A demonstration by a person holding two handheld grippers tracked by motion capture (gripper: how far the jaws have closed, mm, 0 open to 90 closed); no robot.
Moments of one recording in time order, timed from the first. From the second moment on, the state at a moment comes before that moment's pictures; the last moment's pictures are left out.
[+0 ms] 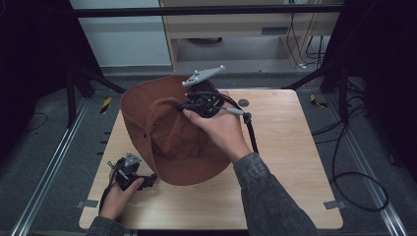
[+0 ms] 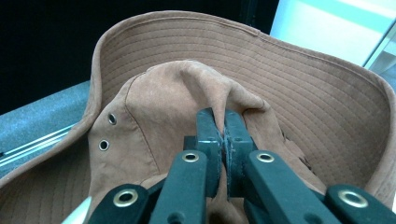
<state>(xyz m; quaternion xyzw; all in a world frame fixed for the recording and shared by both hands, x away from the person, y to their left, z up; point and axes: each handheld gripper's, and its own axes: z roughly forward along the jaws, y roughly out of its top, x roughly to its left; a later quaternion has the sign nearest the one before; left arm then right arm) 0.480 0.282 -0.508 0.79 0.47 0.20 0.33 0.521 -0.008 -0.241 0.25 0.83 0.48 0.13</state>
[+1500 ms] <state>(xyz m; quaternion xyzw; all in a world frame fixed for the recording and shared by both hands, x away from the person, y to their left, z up) 0.476 0.283 -0.508 0.80 0.47 0.20 0.33 0.504 -0.034 -0.224 0.27 0.84 0.45 0.16</state>
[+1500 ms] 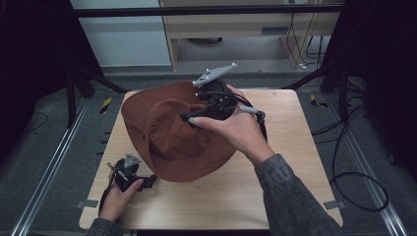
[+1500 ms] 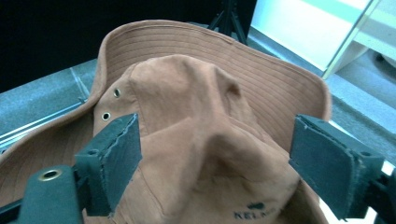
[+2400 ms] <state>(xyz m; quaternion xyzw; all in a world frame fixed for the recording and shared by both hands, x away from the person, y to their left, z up) 0.484 0.281 -0.508 0.80 0.46 0.20 0.33 0.497 -0.158 -0.247 0.37 0.79 0.44 0.21</state>
